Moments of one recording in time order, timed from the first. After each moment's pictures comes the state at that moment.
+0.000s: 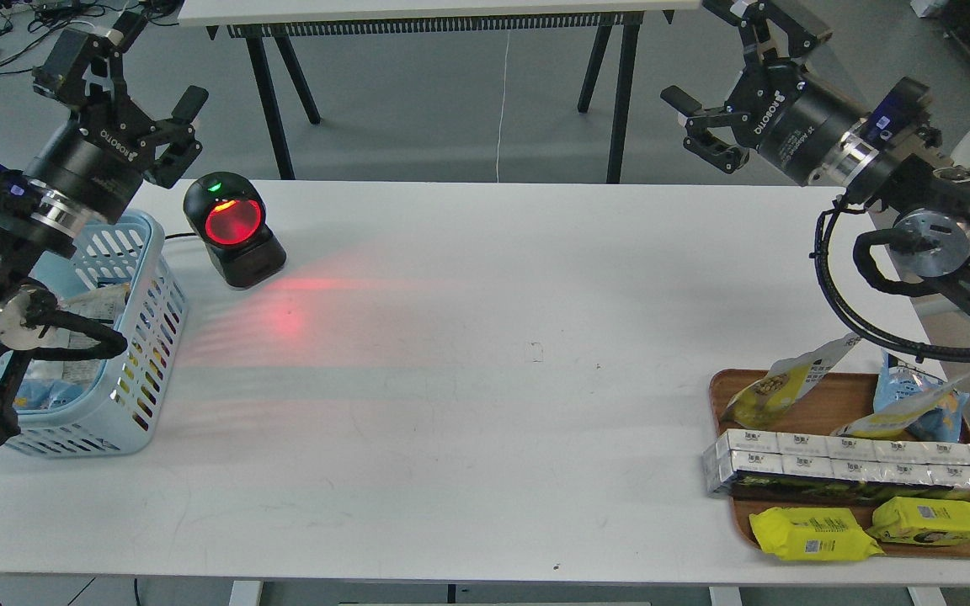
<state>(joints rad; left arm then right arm) -0.62 0.49 -1.08 -0.84 0.69 -0.49 -0.49 1.14 -0.58 0.10 0.90 0.00 0.49 0.49</state>
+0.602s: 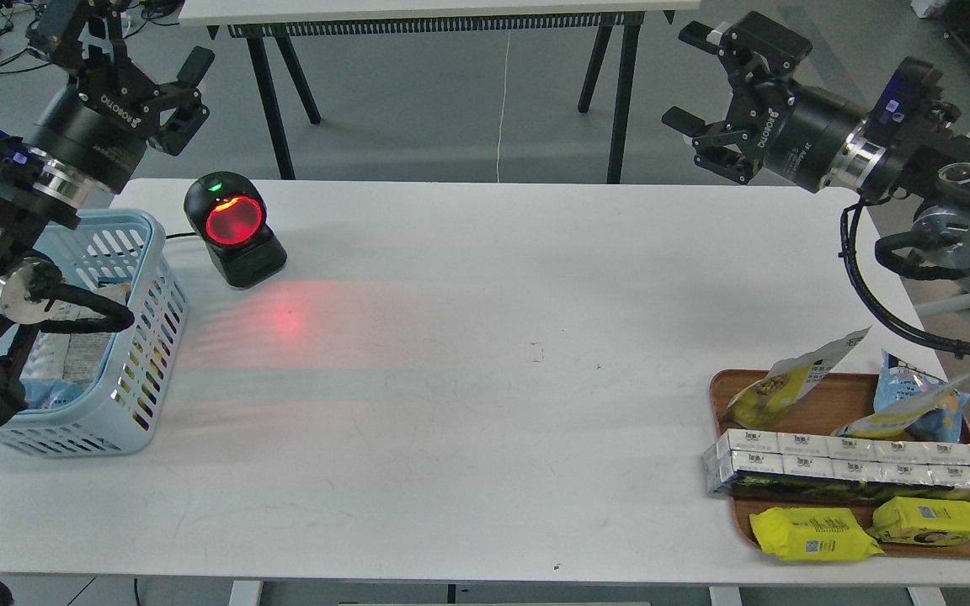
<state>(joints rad) -0.67 0.49 -1.08 -0.87 0.68 -0.49 -0.49 1.22 -0.62 0.00 0.90 -0.31 0.49 0.49</state>
